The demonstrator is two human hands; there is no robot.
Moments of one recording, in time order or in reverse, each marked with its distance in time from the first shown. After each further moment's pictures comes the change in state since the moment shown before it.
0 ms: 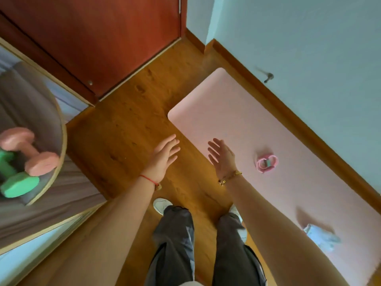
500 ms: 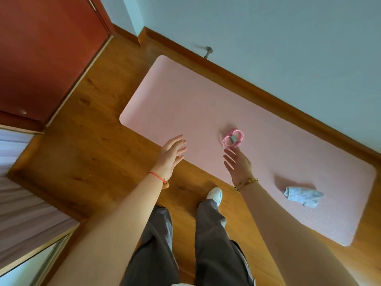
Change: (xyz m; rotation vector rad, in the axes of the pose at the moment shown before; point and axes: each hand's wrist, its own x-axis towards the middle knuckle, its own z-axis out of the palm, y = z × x) left_hand 0.034 -0.069 0.260 0.187 -0.233 -0.075; right_hand 0.027 -0.037 -0.298 0.260 0.291 0.053
